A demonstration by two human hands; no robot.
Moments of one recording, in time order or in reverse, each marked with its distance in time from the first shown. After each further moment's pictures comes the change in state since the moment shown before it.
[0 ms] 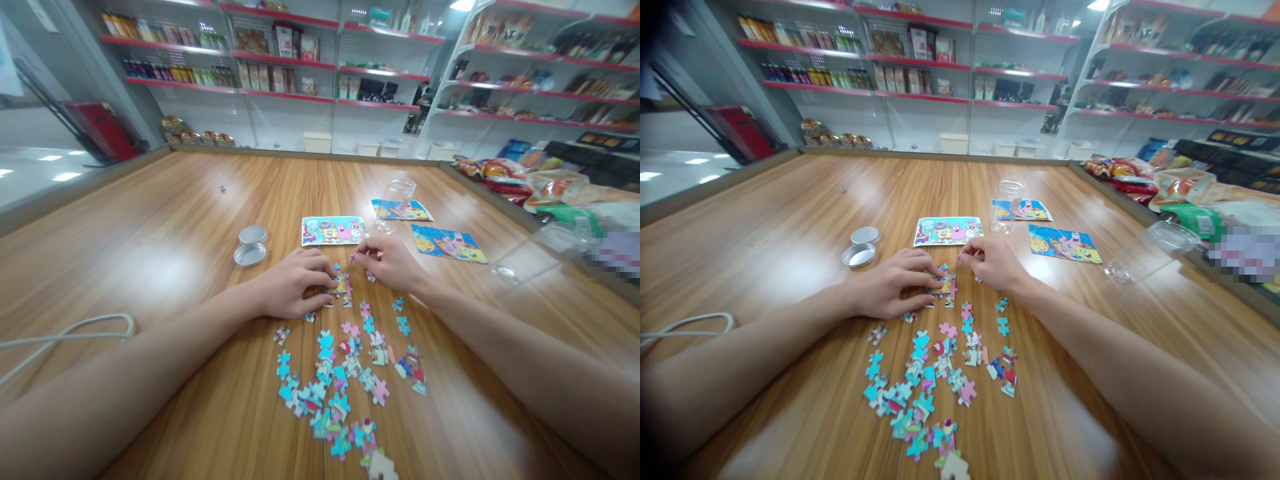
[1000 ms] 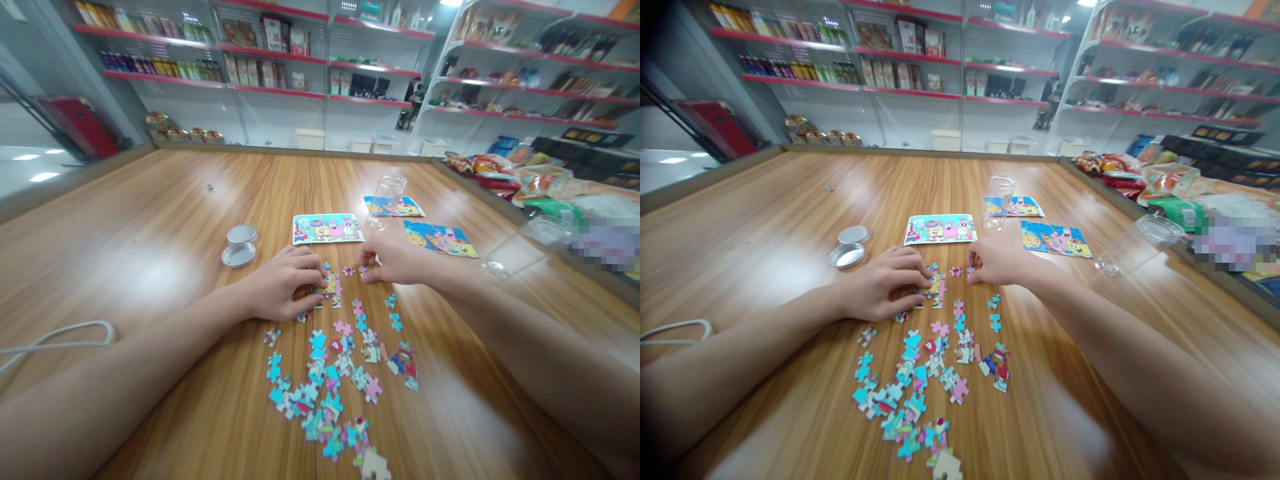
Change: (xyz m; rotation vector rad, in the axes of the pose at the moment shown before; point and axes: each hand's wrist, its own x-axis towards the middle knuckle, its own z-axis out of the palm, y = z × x) left_hand -0.002 0.000 -0.003 0.044 -0.022 0.006; right_hand 0.003 -0.005 -0.036 -0.463 -0.407 0.089
